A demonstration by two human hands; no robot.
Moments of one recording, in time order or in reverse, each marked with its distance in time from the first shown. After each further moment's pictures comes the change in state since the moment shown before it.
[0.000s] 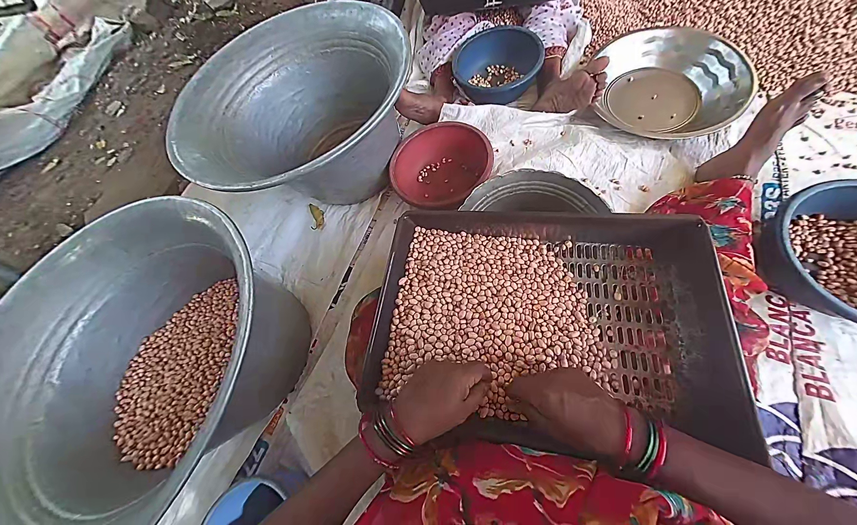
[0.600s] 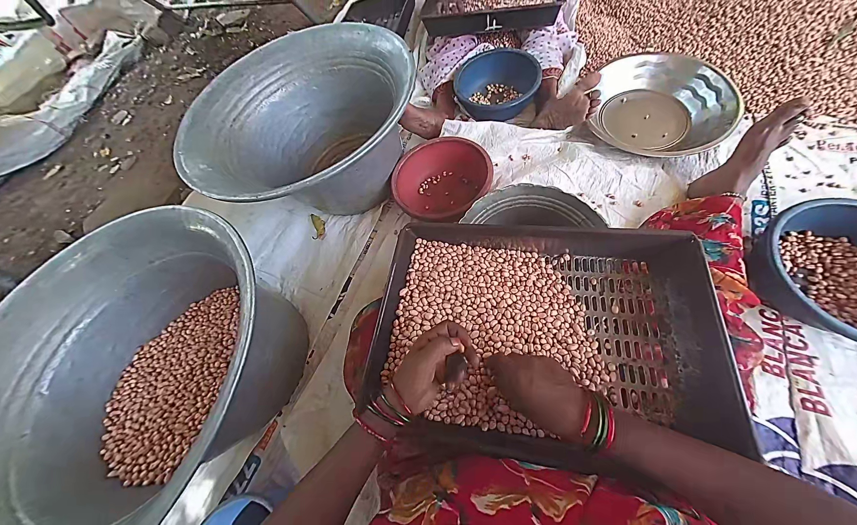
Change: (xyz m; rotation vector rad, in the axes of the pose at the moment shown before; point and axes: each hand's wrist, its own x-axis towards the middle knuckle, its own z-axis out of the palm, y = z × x) left_hand 0.015 -0.016 -0.003 -1.281 0.390 0.043; right_hand 0.035 -0.012 -0.009 -0.002 0.097 0.158
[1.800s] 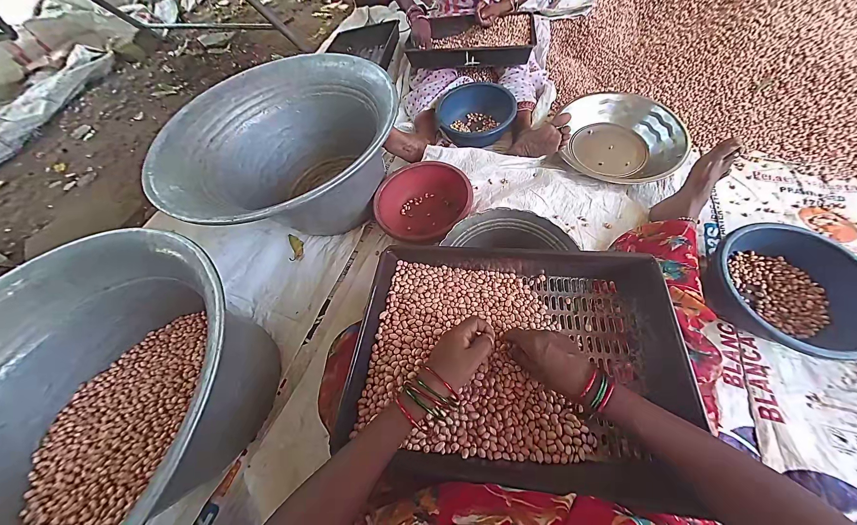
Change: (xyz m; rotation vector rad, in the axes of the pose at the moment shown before) left_hand 0.056 0.017 0.044 0.794 -0.006 -0.034; right_hand 0.008 0.052 -0.044 0.001 0.031 0.181
